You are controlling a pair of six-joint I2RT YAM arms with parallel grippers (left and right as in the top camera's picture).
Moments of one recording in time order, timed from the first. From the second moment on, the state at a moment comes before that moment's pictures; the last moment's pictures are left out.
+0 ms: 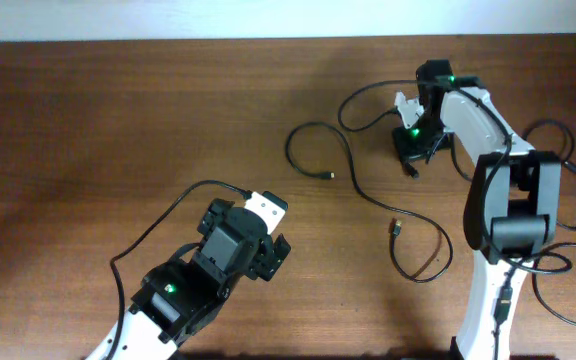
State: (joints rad) left arm -0.69 0.96 0.78 -0.65 -0.27 0.04; right arm 0.05 2.28 1.81 -1.11 -0.13 -0.21
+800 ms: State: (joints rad) left arm -0.69 0.96 0.78 -0.65 -0.27 0.04; right arm -0.26 2.29 2.51 -1.62 -0.21 0.16
